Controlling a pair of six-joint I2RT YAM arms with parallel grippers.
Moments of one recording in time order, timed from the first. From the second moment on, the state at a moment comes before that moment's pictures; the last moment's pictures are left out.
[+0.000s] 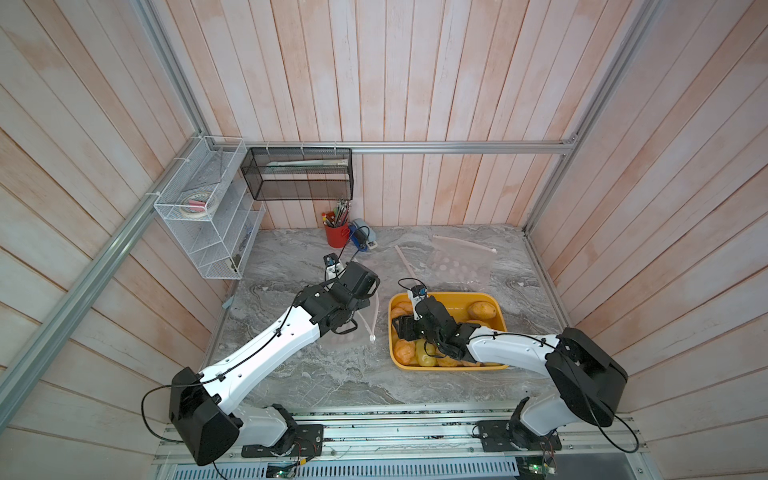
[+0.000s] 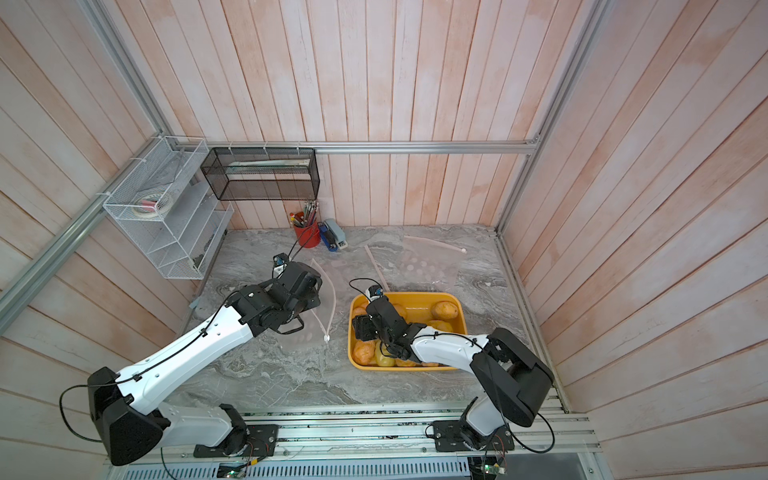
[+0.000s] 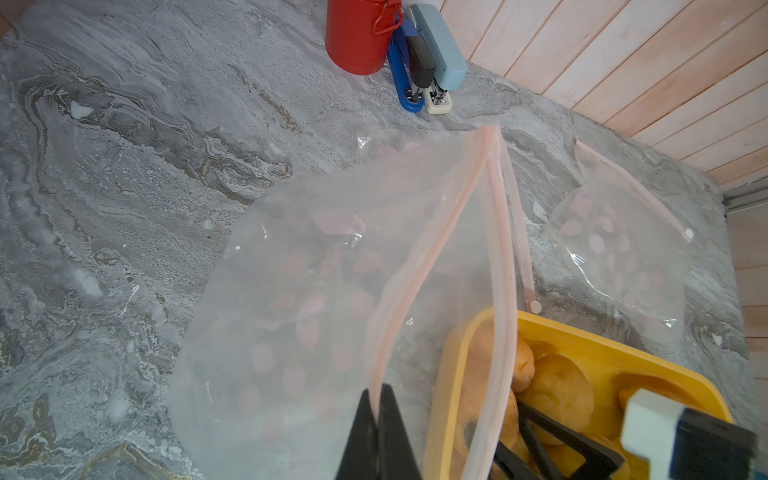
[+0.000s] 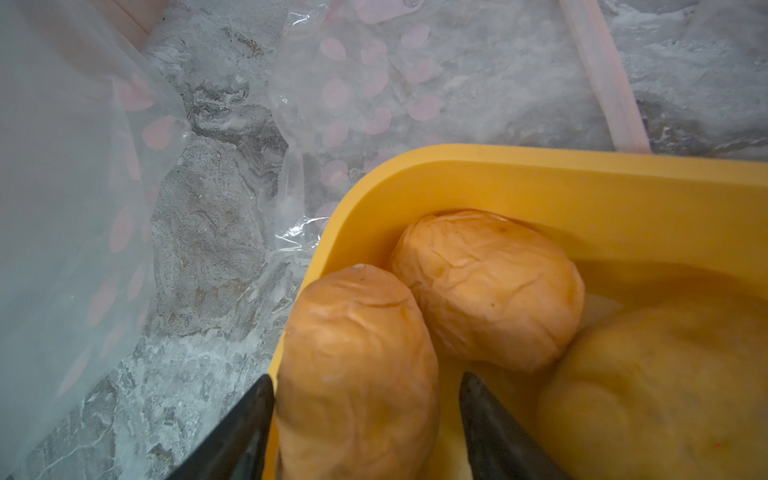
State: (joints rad) left arm -0.73 1.34 1.25 -0.84 -0.46 -0.91; right arm 0.86 1.53 0.74 0.12 0.10 0.57
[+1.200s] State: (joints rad) left arm -0.73 1.31 1.23 -0.78 -0.40 -0.88; right arm 0.87 1.12 0.64 0.11 0.14 0.60
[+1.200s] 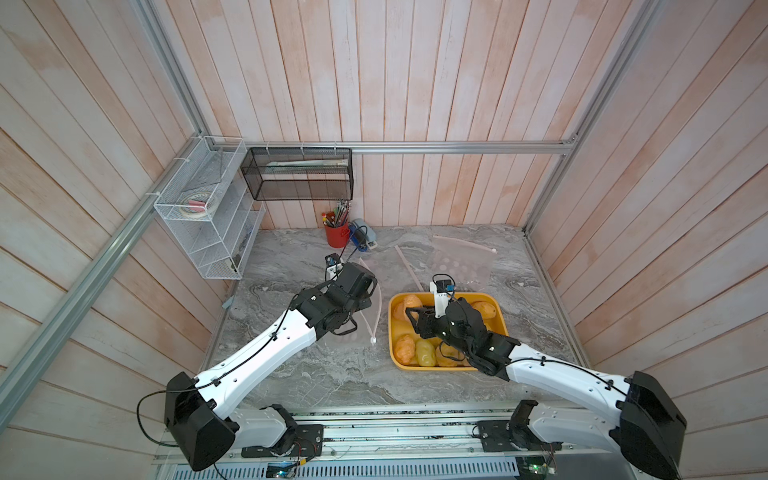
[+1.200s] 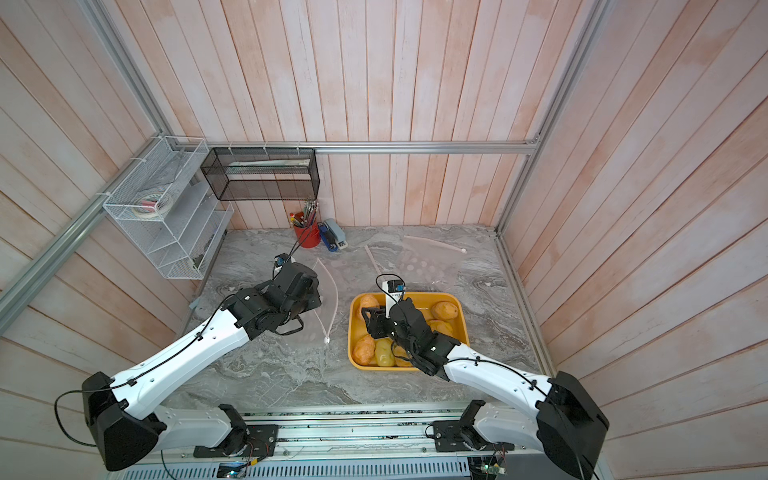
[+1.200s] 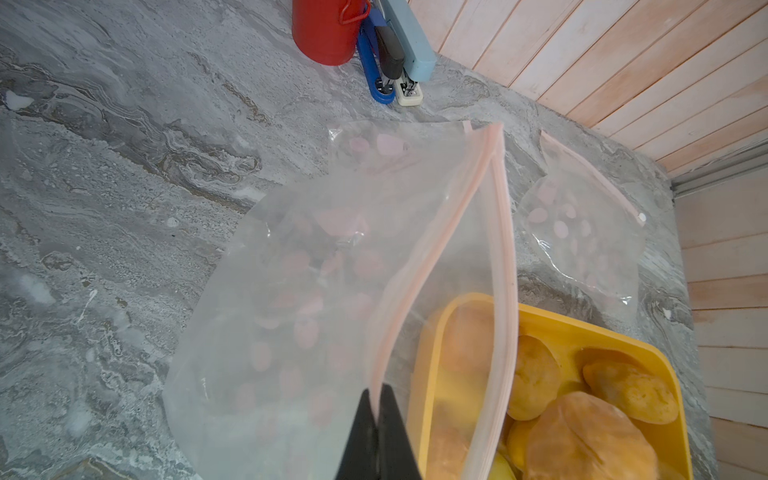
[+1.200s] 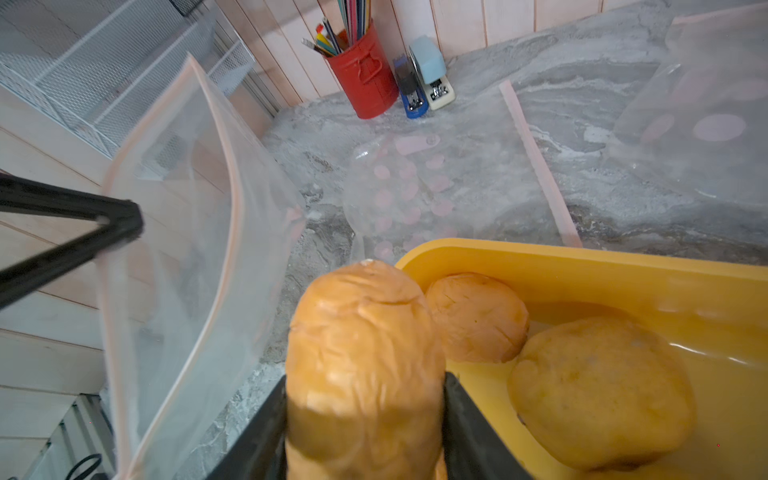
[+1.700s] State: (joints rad) left arm -0.73 1.31 1.21 -0.74 -0.36 -0.86; right arm 0.99 1.26 0.86 0.12 0.07 0.50
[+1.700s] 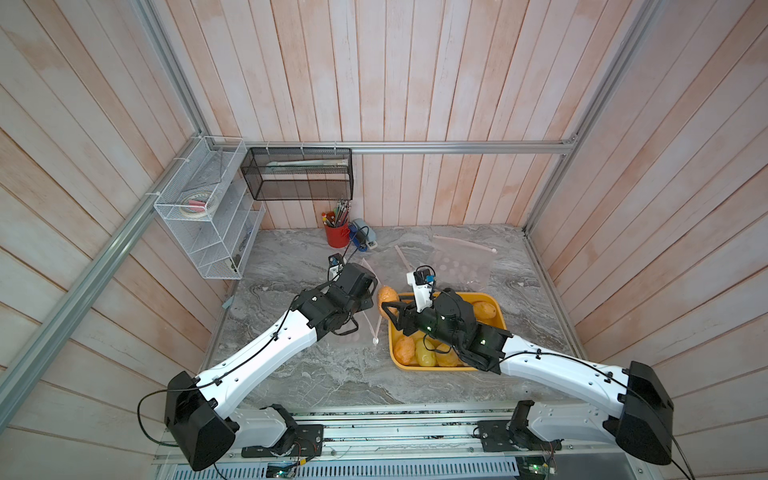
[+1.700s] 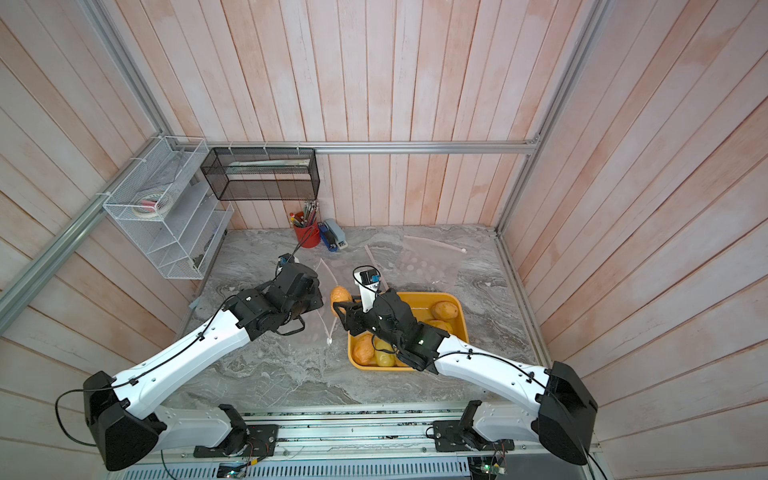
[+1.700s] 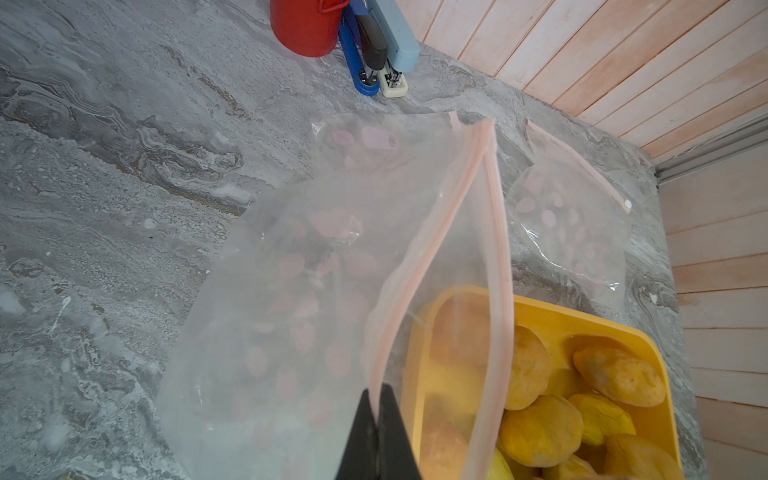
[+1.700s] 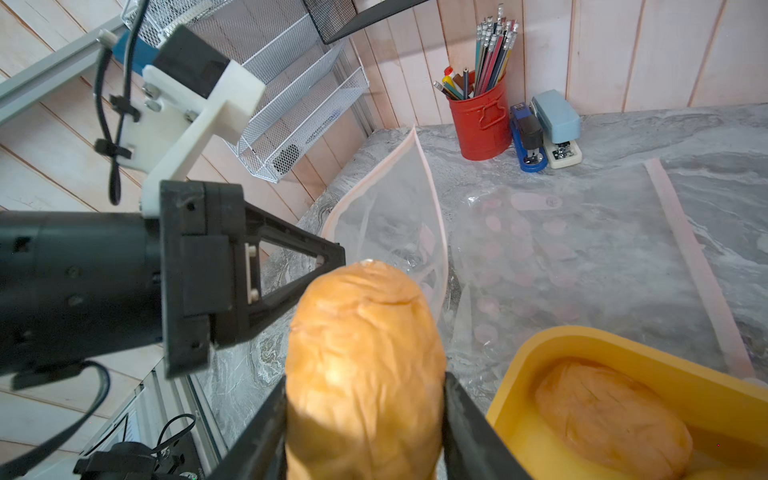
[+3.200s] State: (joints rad) left arm -0.70 1.26 1.16 -0.66 -0.28 -0.81; right arm 0.96 1.44 0.91 0.16 0.05 0.48
